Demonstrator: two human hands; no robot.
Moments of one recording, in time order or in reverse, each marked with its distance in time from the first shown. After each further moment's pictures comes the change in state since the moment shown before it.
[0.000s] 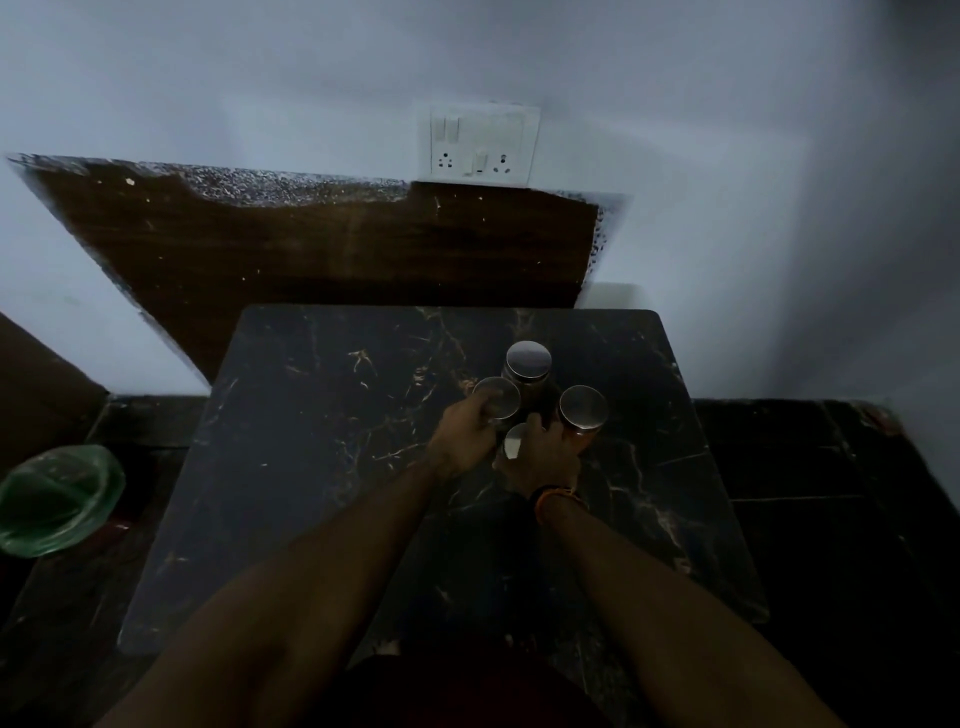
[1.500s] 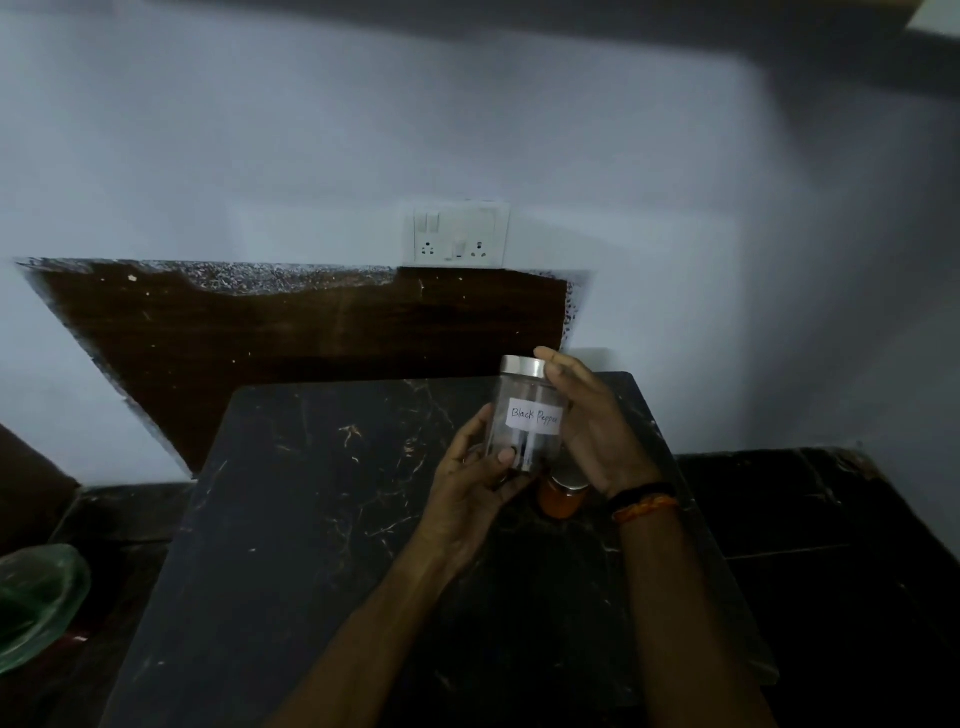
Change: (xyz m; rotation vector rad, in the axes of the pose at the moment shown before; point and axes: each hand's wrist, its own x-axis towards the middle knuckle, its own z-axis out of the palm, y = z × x) left_hand -0.051 0.069 -0.013 -1.358 -0.109 0.112; right_hand -0.037 -0.025 -0.183 1.482 -0.141 -0.374
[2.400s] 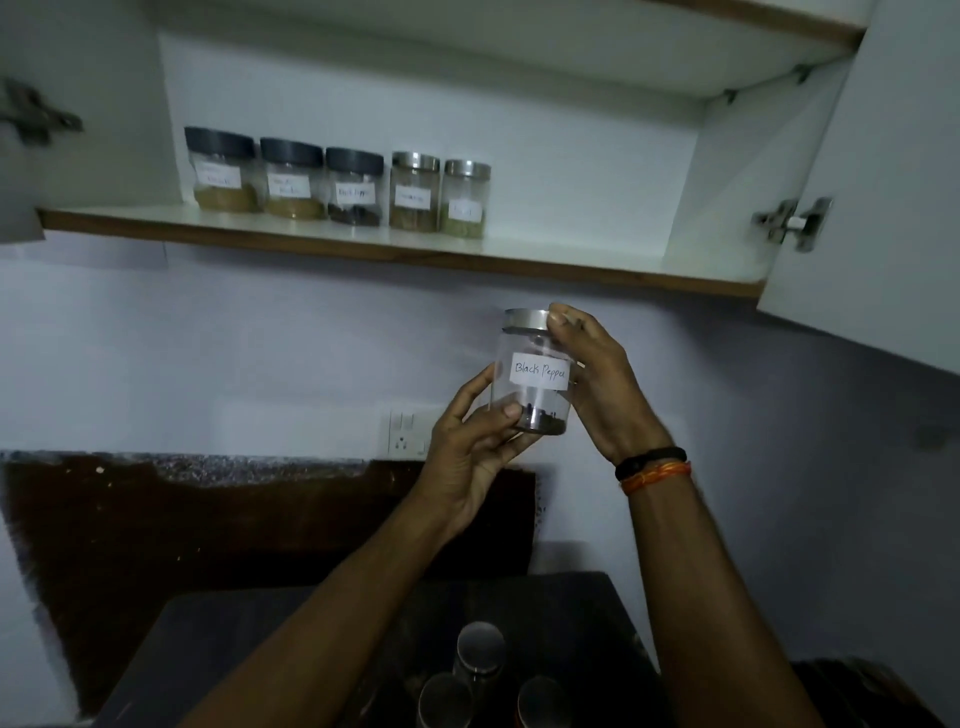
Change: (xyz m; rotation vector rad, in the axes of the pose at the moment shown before) left_hand 0.124 0.151 0.165 0.138 -0.237 0.312; right_hand 0.073 -0.241 0.036 -0.215 0.013 -0.500
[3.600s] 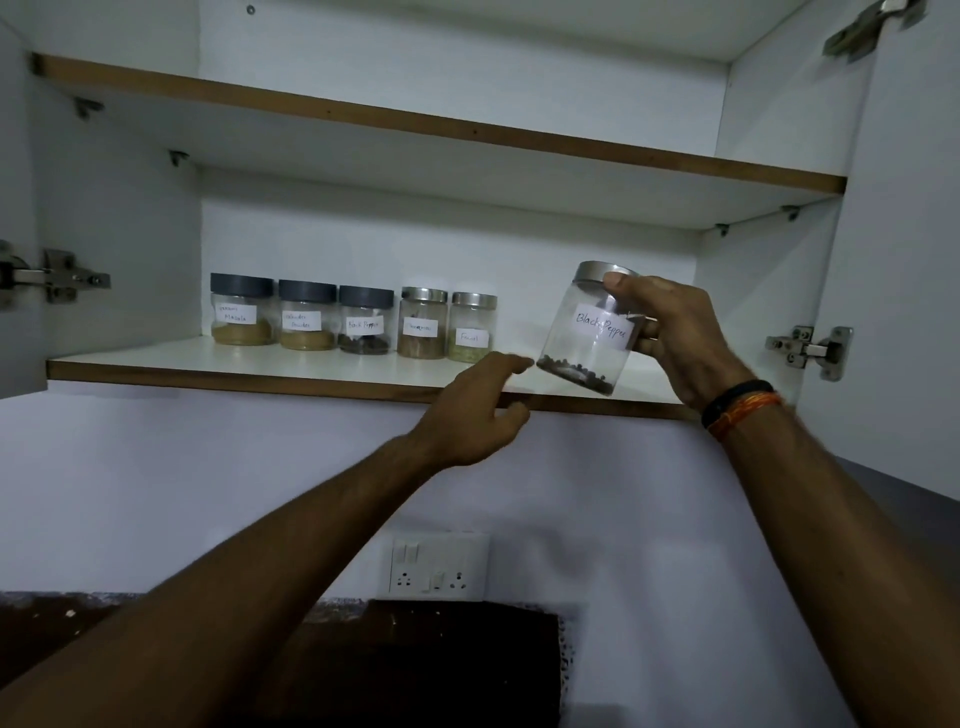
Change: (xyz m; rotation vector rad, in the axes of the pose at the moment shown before) left_hand 0.138 0.123 0.044 1.573 -0.209 0.624; right_hand 0.142 -0.120 -0.046 -0.162 0.083 -0.334
